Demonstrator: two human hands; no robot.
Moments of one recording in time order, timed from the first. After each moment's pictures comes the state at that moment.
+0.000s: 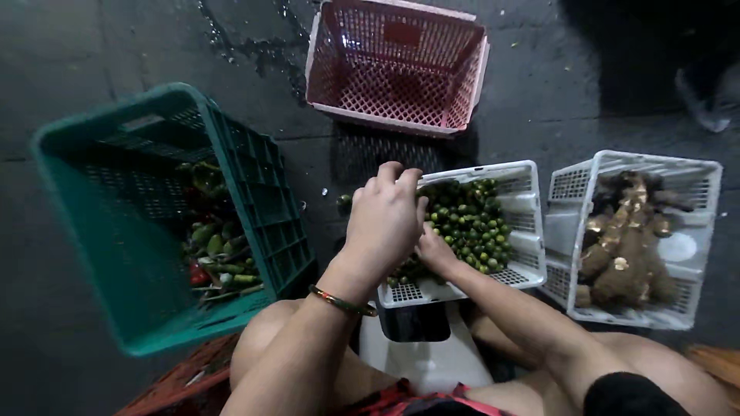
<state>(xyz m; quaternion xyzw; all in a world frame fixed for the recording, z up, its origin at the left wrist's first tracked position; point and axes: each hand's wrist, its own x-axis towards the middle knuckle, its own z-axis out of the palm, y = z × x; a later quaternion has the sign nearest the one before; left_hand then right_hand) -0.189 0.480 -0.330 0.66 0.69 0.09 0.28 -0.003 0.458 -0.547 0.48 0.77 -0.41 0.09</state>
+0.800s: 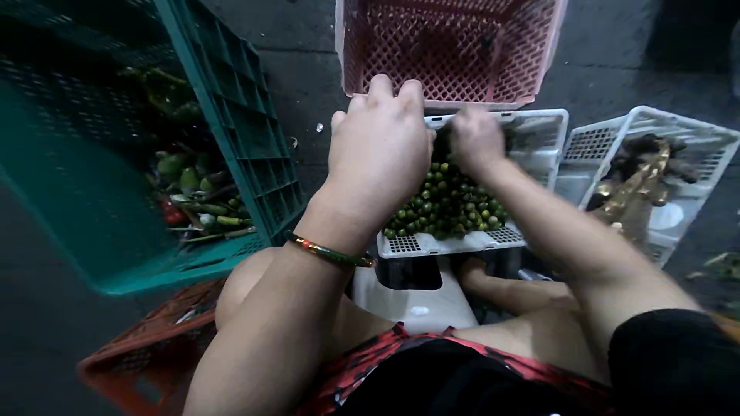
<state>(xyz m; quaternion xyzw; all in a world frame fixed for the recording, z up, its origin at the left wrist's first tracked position) -0.224 0.476 -0.321 0.62 0.73 -0.01 0.30 -0.009 0.563 -0.514 0.47 0.86 -0.18 0.11</state>
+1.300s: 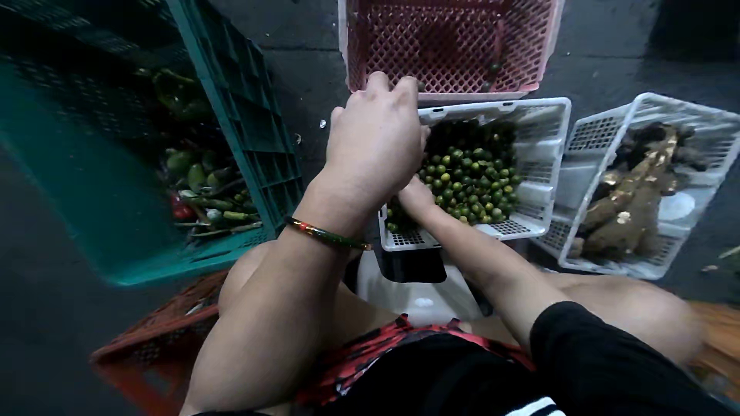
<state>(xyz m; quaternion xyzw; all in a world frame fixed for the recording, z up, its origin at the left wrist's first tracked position) -0.224 0.465 -0.318 0.62 0.72 -0.02 0.32 -0.066 0.418 -0.584 0.49 0.78 -0.32 0.21</state>
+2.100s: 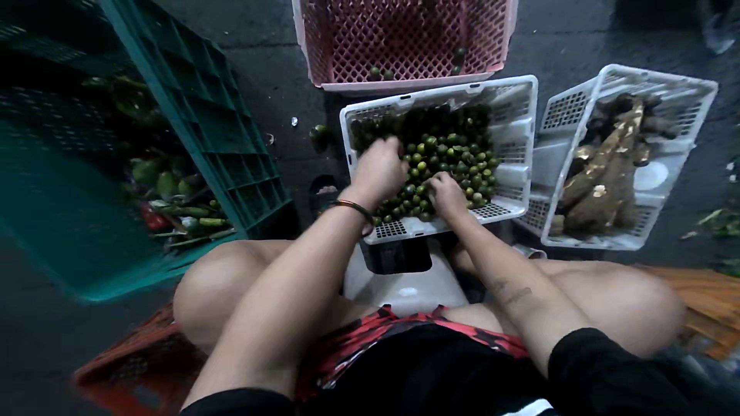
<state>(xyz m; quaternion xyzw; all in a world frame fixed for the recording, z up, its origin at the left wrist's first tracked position) -0.158 0.446 -0.451 0.60 0.66 -0.02 0.46 0.082 0.409 -0.593 0.59 0.75 -0.28 0.09</state>
